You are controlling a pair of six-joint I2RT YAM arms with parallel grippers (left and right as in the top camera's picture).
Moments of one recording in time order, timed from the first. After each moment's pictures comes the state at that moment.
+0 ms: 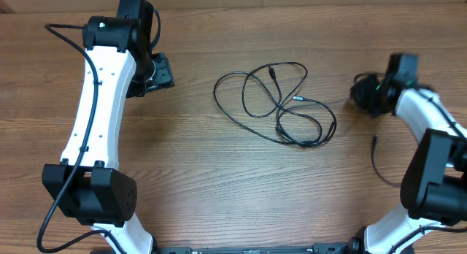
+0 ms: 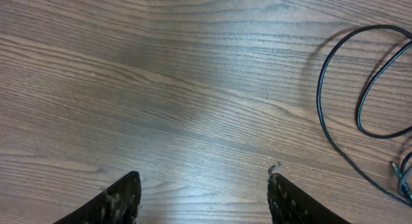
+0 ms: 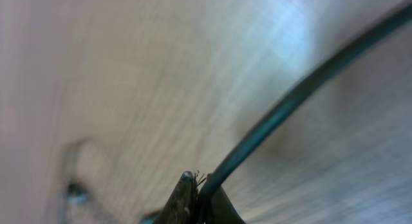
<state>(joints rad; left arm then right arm) -0.10 1.88 1.94 -1.45 -0.03 -0.39 -0.23 1.87 1.25 -0.51 -0.32 0.74</state>
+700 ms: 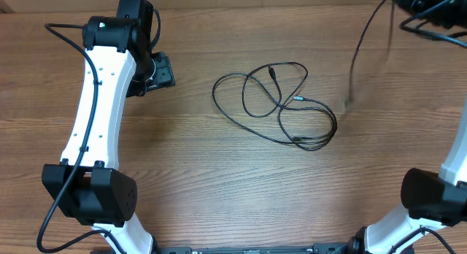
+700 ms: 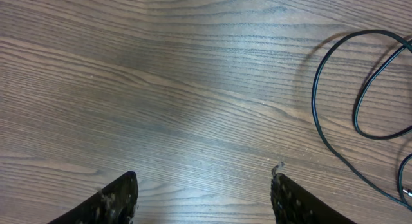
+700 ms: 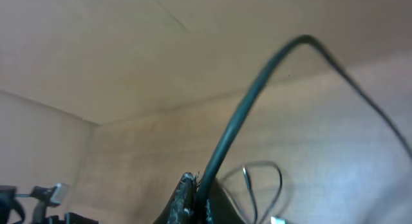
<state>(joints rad) -0.10 1.88 1.94 -1.44 -0.03 -0.39 -0.23 1.87 2.39 -1.16 -0.65 0.27</state>
